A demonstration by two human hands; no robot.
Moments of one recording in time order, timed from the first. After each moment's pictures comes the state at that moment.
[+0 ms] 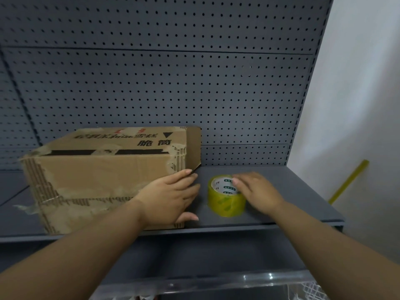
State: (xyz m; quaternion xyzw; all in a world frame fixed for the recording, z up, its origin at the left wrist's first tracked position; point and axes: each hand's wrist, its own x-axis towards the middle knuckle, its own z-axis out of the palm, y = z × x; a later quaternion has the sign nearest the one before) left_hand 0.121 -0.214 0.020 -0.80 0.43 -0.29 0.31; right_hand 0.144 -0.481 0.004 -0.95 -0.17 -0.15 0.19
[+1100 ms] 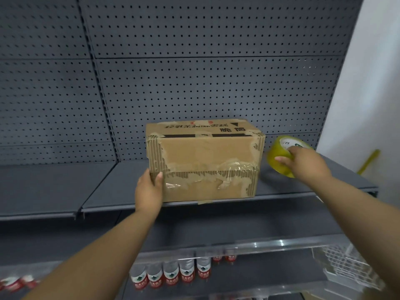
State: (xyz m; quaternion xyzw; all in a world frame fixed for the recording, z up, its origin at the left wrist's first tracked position) left_hand 0.050 -0.014 -0.018 -0.84 -0.10 -0.25 -0.47; right_hand 0.055 -0.368 0.056 -0.97 0.07 -0.22 0.12
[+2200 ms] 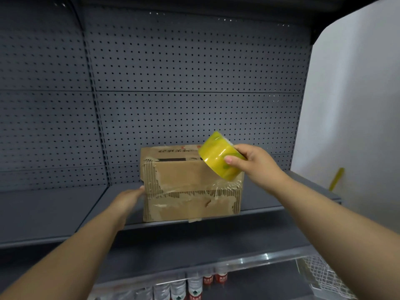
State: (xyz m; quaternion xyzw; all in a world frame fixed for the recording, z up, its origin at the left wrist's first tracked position) left_hand 0.041 0.038 0.030 -0.79 -0.11 -0.03 -0.61; right_hand -0.041 -0.258 0.135 -0.85 -0.19 -0.21 0.45
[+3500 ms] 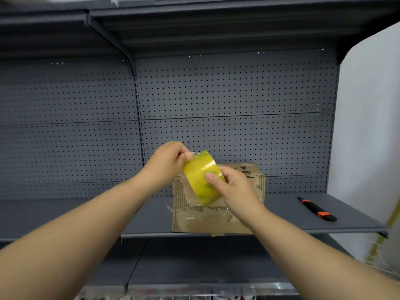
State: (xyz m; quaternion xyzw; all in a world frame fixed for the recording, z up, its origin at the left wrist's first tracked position) left_hand -0.093 -0.024 0.199 -0.91 0.15 -0.31 -0.24; right_hand -0.097 -0.186 0.139 -0.75 -0.27 -0.20 0.57
